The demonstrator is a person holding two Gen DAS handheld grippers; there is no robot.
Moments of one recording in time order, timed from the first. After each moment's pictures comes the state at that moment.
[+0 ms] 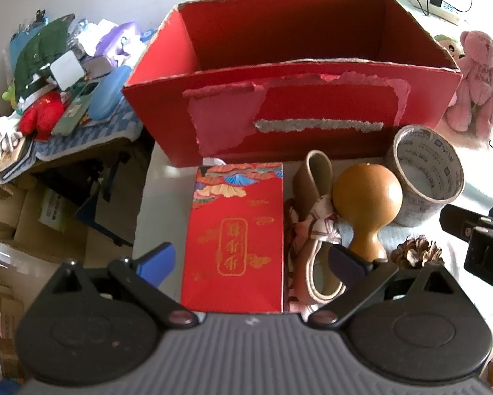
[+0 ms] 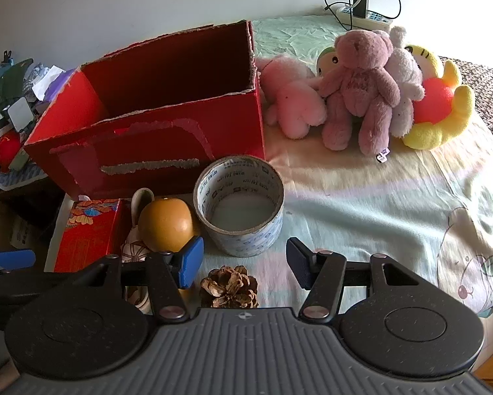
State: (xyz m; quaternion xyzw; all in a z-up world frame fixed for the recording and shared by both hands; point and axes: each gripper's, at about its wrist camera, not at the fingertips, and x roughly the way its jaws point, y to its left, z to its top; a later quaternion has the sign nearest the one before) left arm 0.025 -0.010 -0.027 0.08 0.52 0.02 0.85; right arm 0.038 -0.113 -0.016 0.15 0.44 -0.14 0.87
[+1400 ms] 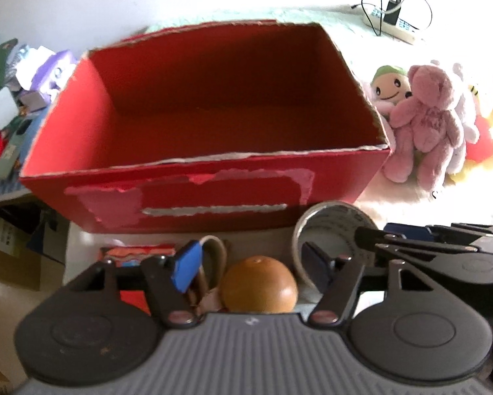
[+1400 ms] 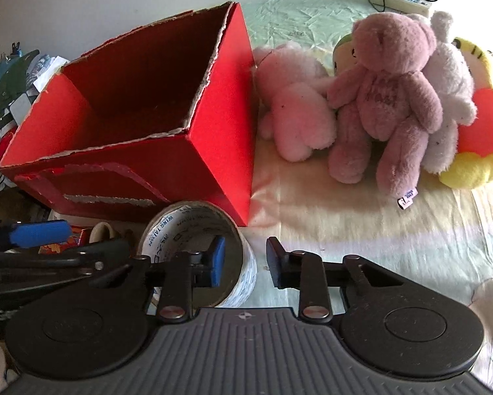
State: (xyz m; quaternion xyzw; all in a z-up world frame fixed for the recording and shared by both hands) left arm 0.090 -0.078 -0.015 0.04 0.52 -0.06 0.85; right arm 0.097 -0.192 -0.048 0.17 0.48 -0.05 0.86
